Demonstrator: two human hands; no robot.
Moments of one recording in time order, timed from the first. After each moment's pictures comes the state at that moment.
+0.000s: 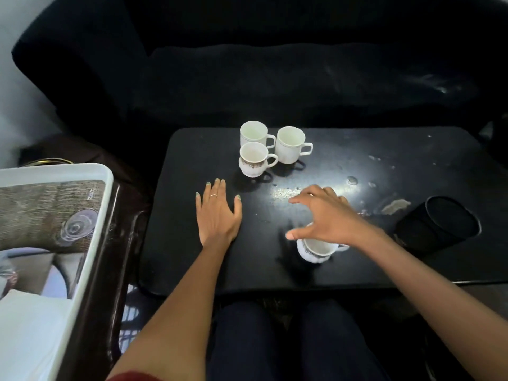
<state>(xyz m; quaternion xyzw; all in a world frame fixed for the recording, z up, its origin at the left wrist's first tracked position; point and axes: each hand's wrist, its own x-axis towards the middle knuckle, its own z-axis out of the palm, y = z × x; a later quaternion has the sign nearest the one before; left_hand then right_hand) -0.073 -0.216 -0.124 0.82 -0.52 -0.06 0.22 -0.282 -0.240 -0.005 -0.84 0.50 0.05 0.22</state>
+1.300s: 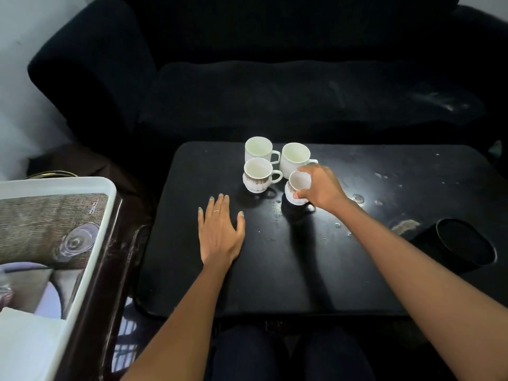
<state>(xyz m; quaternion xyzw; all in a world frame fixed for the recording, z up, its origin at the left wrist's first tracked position) -0.072 -0.215 -0.123 0.82 -0.52 -0.05 0.22 -0.251 -0.343 -0.035 -0.78 0.57 -0.12 0.22</state>
